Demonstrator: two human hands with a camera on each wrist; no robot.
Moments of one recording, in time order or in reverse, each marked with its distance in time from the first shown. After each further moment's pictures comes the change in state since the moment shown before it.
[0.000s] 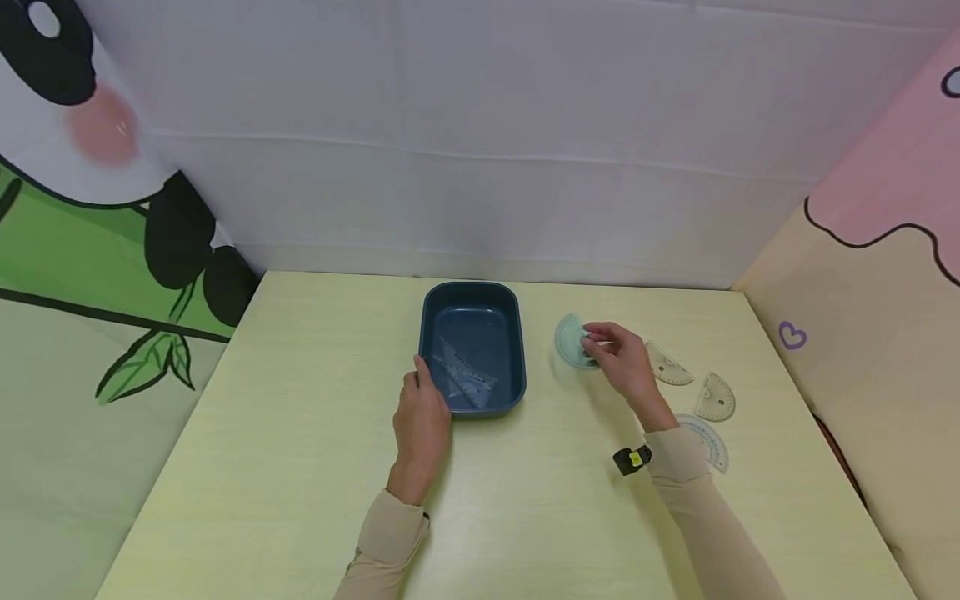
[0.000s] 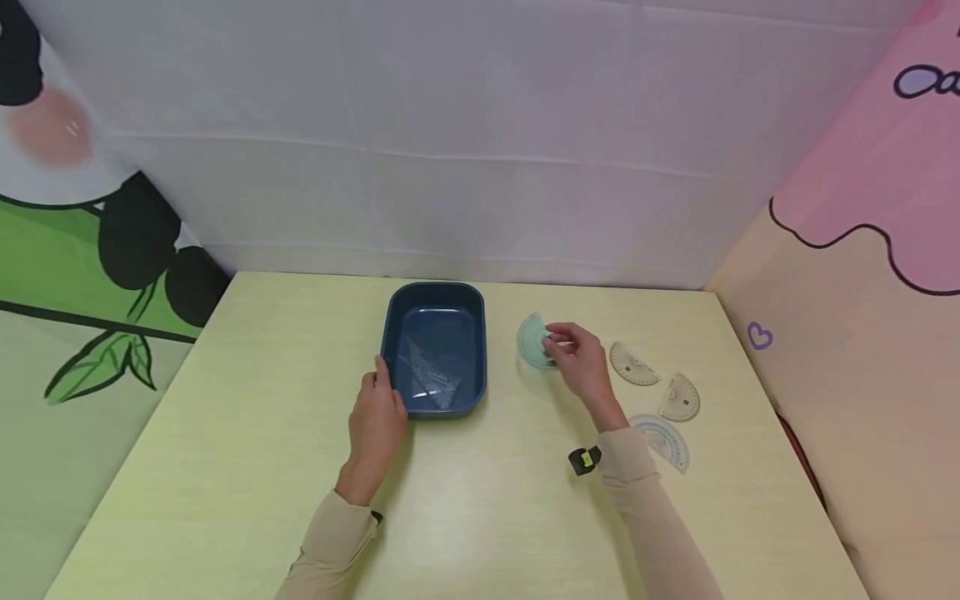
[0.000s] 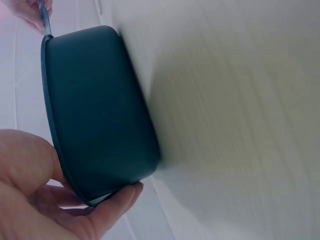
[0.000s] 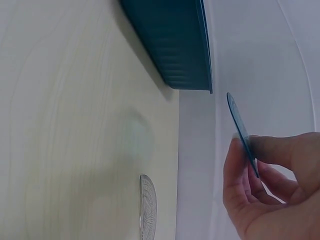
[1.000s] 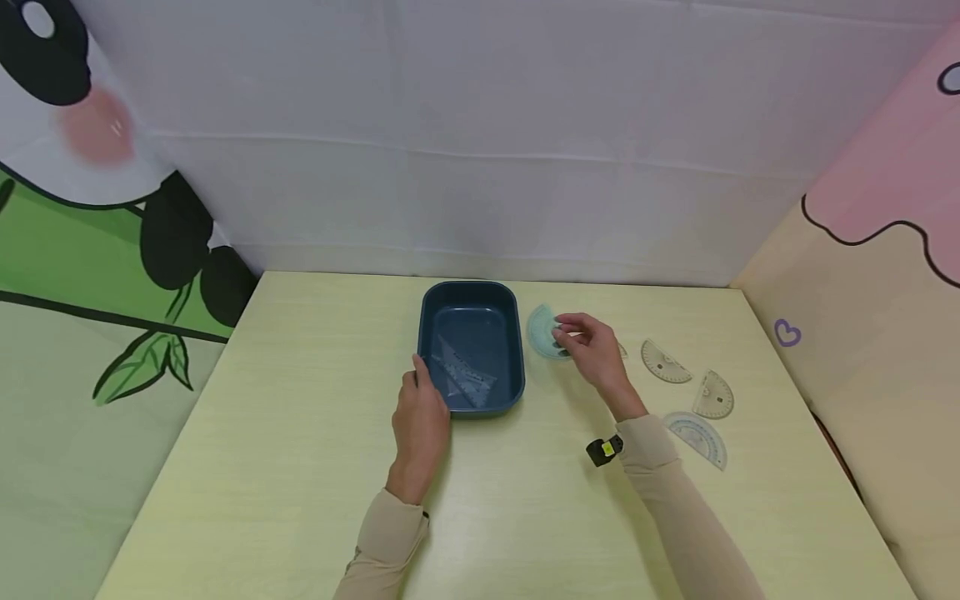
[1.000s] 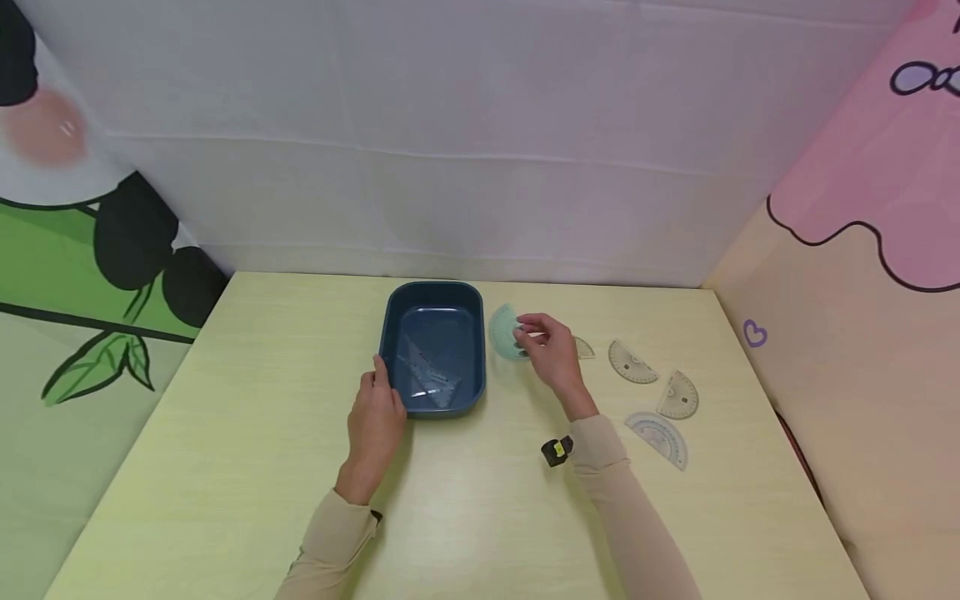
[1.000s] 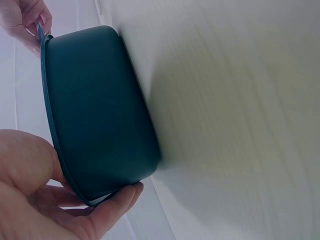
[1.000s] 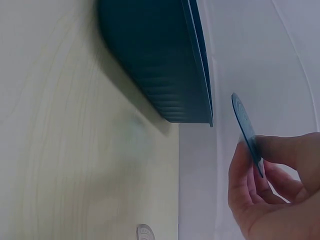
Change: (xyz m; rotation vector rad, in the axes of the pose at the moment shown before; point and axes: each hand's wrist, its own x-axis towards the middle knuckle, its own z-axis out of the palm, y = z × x) left_hand -0.001 0.000 0.000 0.000 0.021 0.017; right_hand 0.008 -0.025 0.031 0.112 -0.020 0.012
